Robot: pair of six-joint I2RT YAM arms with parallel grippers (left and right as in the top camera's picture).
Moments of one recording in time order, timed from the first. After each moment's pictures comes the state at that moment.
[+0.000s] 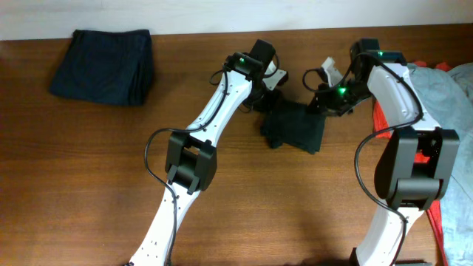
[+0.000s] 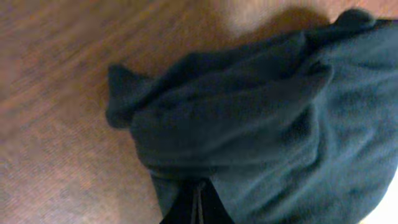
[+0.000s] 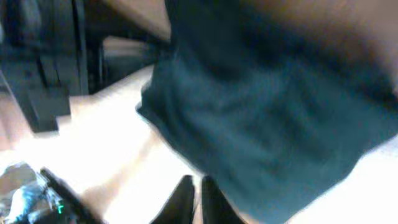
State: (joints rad) left arm -0.54 2.75 2.68 -1.24 0.40 0.00; right arm -0.07 2.10 1.74 -1.21 -0.62 -0.16
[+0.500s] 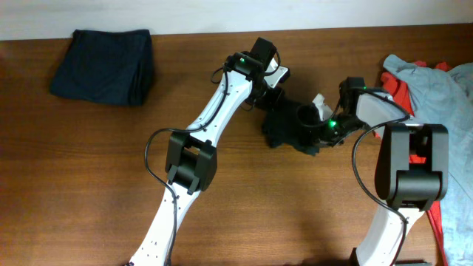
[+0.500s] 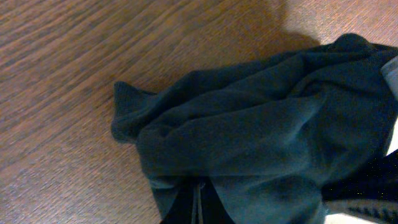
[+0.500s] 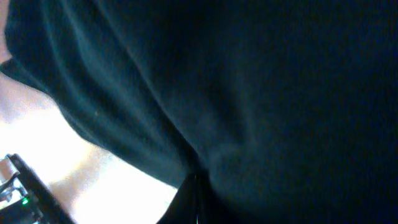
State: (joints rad) left arm -0.54 2.75 2.68 -1.20 0.40 0.00; right arm -0.07 2.09 1.34 -0.90 -0.63 -0.20
